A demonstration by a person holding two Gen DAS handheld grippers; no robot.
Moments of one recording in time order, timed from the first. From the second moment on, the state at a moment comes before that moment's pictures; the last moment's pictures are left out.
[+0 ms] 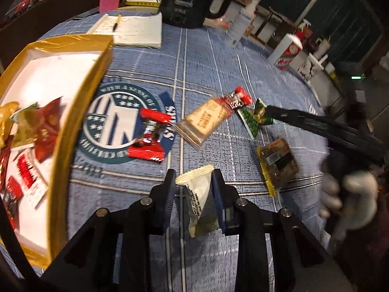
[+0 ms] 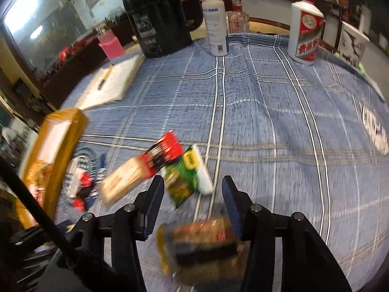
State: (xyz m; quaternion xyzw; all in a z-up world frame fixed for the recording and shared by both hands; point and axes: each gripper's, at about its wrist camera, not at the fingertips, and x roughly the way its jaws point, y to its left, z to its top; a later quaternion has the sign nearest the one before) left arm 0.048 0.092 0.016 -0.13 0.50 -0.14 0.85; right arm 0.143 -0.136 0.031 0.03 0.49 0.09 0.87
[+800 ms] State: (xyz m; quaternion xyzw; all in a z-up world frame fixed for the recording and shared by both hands) left arm 0.025 0.211 0.047 -0.18 0.46 -0.08 0.87; right arm 0.106 -0.088 0.060 0.11 0.47 0.12 0.87
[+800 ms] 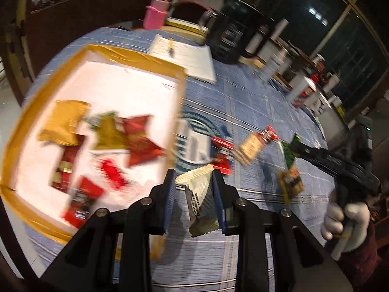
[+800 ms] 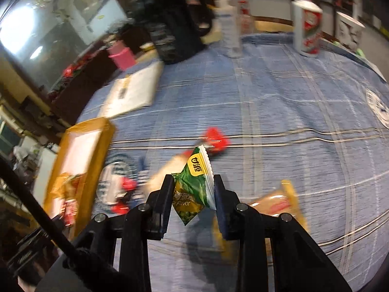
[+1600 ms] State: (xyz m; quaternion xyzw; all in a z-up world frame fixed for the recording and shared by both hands) left arm 0.132 0.382 0.016 -0.23 0.47 -0.05 0.85; right arm 0.141 0.179 0.031 0.03 0.50 0.23 0.83
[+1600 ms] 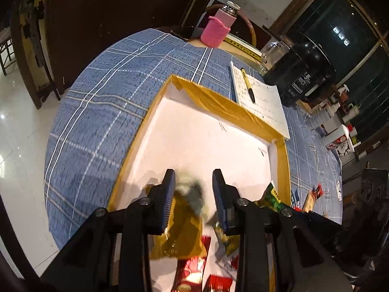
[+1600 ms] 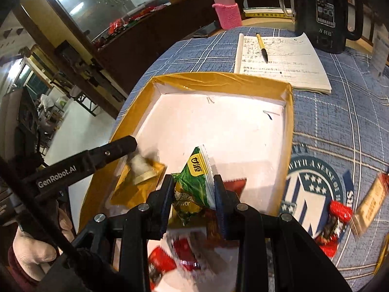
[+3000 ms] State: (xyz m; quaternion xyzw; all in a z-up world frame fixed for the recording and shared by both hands) left arm 0.152 0.055 0.009 -0.02 0.51 -0.22 0.83; right arm 0.021 -0.170 0.029 0.21 0.49 0.04 0.84
